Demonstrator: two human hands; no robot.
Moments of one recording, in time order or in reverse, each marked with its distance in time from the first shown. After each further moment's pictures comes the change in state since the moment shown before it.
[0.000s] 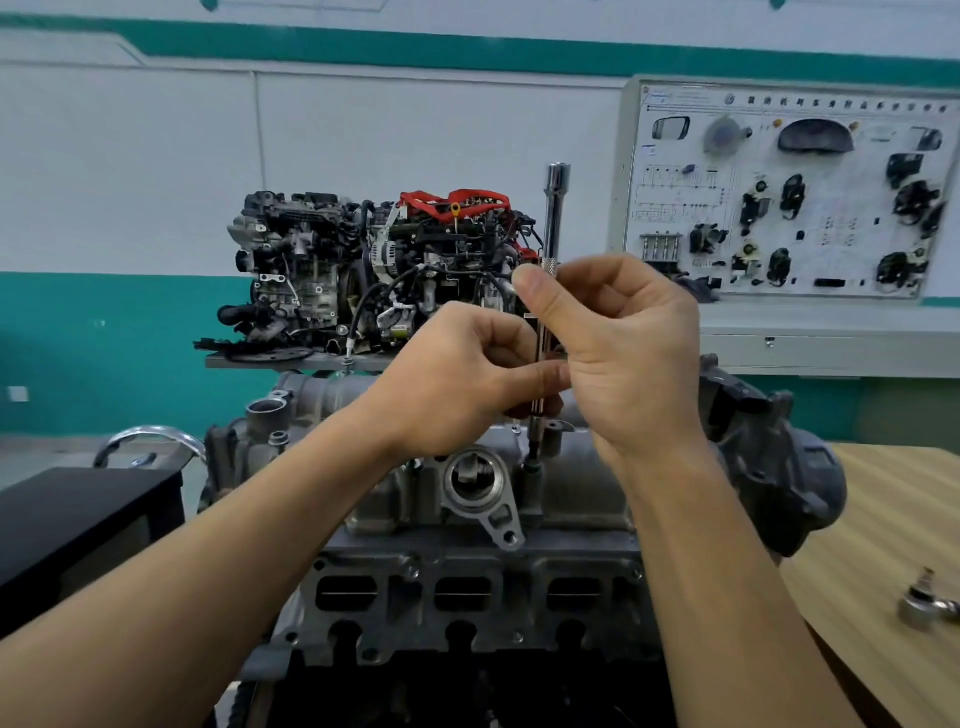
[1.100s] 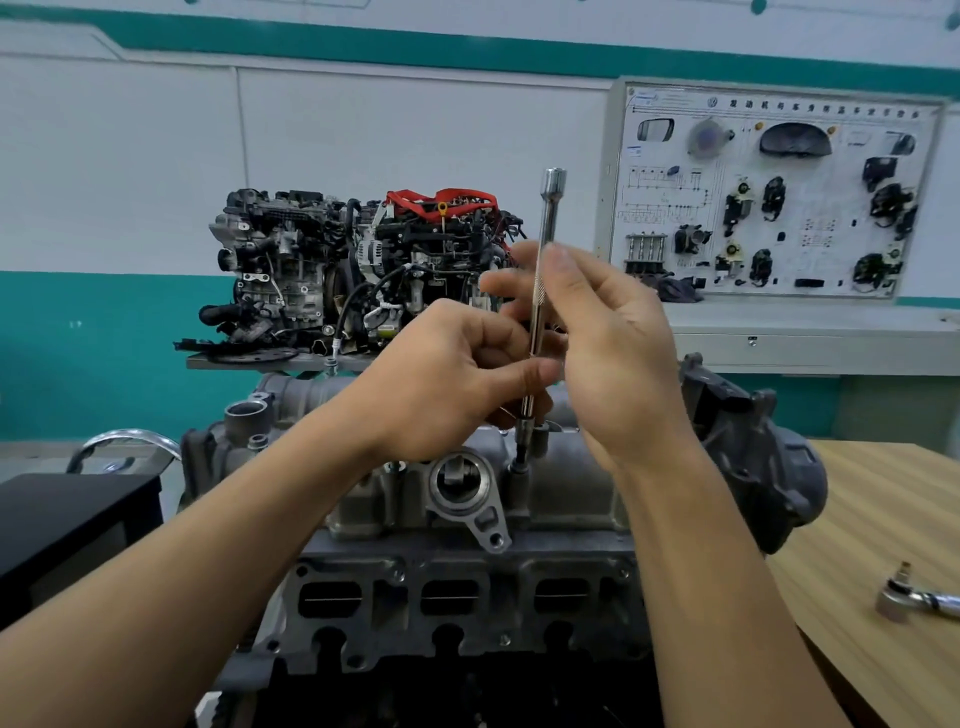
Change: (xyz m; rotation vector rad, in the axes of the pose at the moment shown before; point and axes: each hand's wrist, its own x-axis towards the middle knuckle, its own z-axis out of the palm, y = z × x) left_hand 0.003 -0.002 -0.001 0.005 -0.029 0.049; right_hand 0.002 0.001 -0.004 -0.036 -0.157 0.095
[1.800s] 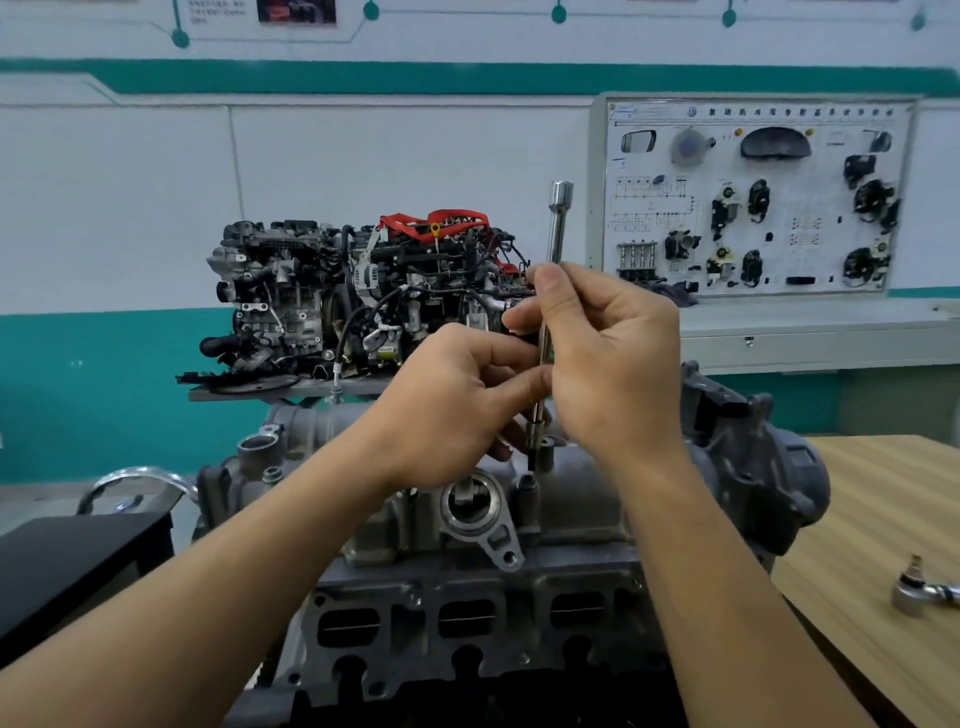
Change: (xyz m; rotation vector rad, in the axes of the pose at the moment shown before) left_hand 0.000 0.007 0.004 0.036 0.023 0.018; right_hand 0.005 0.002 0.005 -0.259 0.242 -0.261
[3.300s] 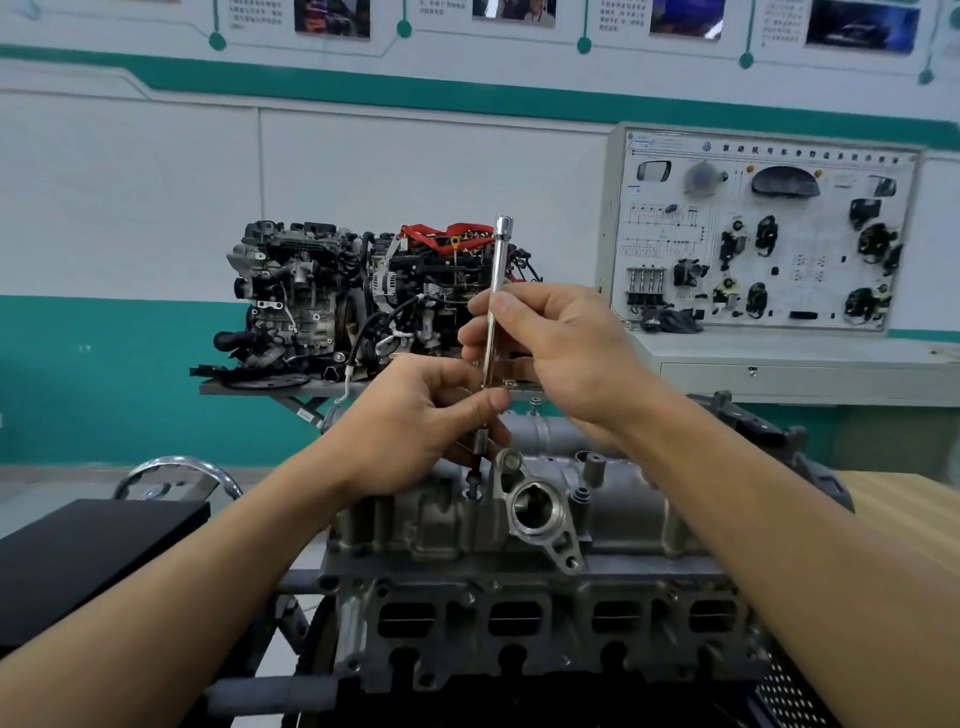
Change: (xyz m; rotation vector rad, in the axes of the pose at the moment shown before) left_hand -0.035 -0.032 -0.063 -0.185 0.003 -0.116; right_hand 0.016 -0.024 0.049 0.158 -0.501 0.390
